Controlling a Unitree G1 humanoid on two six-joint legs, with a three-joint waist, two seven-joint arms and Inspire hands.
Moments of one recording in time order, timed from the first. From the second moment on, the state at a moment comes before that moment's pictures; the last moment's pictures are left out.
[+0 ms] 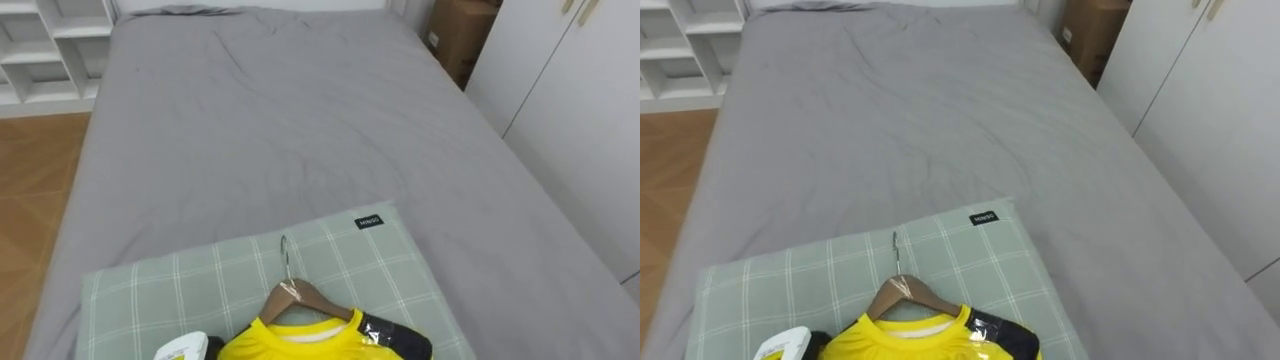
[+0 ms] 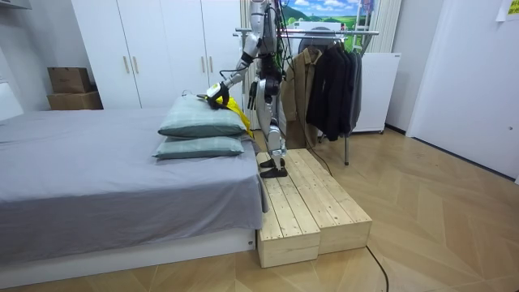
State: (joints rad) left arm -0.20 0.18 -0.25 1.05 0.79 -0.03 0.41; right arm -0.10 -0.19 0.18 1.36 0.22 -0.03 0.27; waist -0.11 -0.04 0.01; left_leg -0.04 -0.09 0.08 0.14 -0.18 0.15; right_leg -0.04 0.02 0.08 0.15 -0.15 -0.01
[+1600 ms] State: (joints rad) left arm -0.20 0.17 -0.22 1.09 0.45 -0.07 0.38; right arm -0.10 -0.20 0.21 1.36 0.23 -0.03 0.28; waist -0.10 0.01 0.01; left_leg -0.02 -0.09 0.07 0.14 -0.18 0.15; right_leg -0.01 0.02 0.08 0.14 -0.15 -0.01
